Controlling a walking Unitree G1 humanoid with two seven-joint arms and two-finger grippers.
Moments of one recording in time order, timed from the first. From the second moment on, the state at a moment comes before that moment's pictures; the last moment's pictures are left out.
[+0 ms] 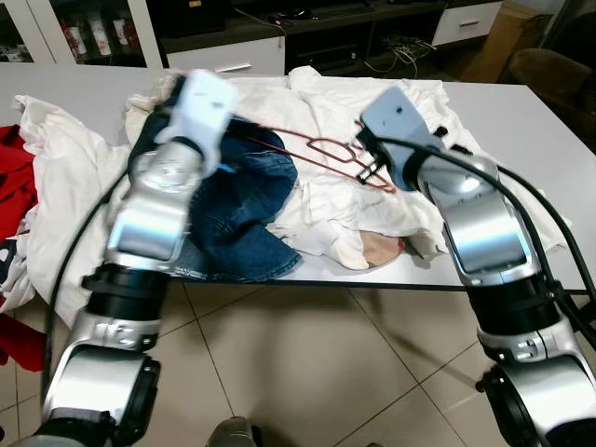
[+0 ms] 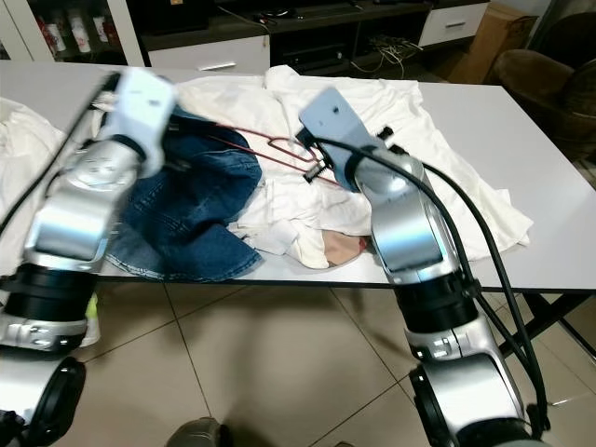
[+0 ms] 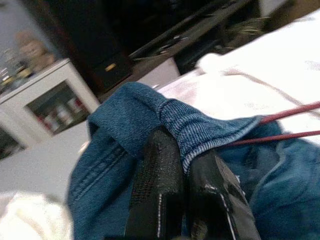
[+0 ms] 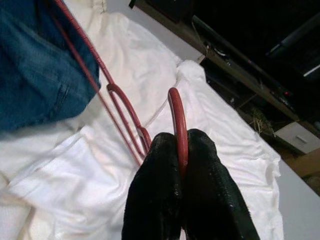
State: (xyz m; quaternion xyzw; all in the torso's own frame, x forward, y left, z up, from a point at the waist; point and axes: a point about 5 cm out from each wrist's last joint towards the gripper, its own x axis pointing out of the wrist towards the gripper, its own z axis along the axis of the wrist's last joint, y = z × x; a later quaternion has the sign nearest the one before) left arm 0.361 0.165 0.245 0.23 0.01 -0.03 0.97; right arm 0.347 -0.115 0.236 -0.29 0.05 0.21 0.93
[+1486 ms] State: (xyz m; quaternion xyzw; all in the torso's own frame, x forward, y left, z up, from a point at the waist) left arm 0.337 0.106 0.227 0.23 -0.04 -0.09 0.97; right arm 0.340 -0.075 0.252 -0.12 0.02 0.22 0.97
